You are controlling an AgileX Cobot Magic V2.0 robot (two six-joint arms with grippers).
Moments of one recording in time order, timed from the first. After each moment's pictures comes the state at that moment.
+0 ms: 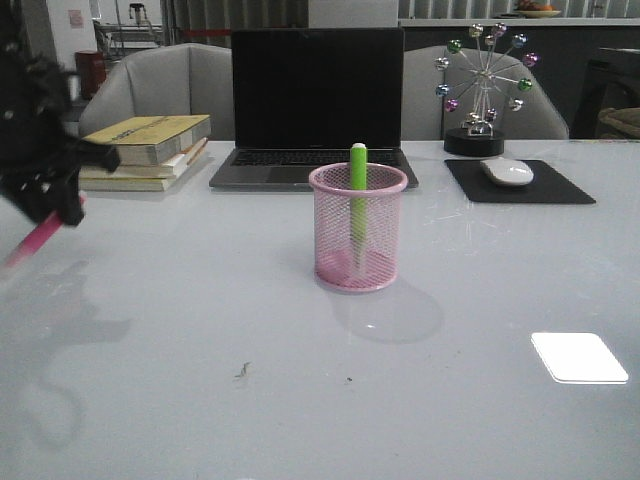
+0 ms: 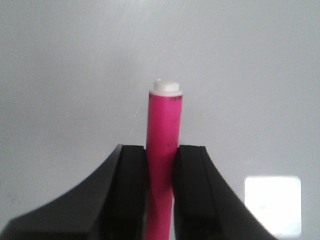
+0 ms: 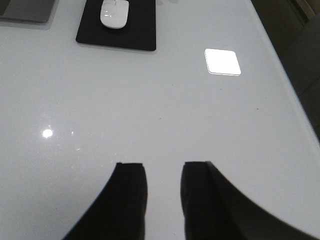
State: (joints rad) left arm -0.18 1.98 -1.52 0.03 0.73 -0.09; right arm 0.01 0.72 -0.62 -0.32 0.52 0.27
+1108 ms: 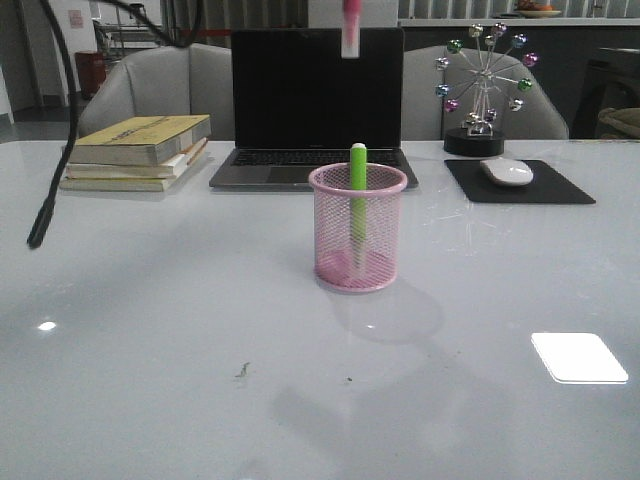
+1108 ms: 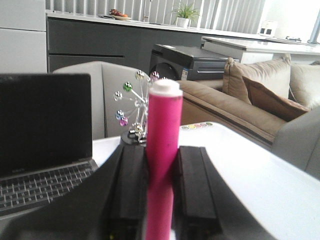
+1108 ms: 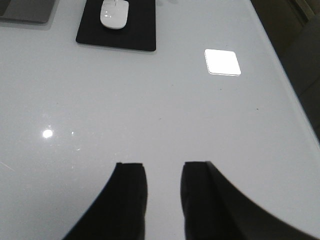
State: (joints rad) left arm -0.67 1.86 -1.33 -0.09 -0.50 -0.09; right arm 0.01 0.72 -0.62 -0.32 0.52 0.27
